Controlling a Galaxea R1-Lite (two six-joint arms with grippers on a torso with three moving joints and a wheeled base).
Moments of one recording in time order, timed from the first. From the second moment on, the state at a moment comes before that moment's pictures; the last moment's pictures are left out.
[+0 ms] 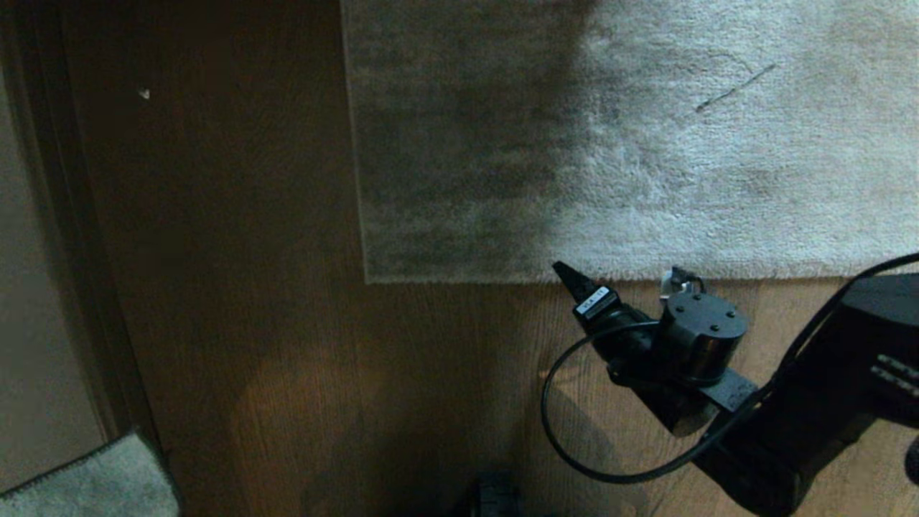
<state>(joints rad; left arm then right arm) 0.00 0.00 0.00 -0.01 0.00 0.02 0.59 2.07 -0.59 -1.52 -0.24 1.00</state>
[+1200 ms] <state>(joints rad) 0.00 0.00 0.00 -0.01 0.00 0.02 0.66 2.24 -0.87 -1.52 -0.24 0.99</state>
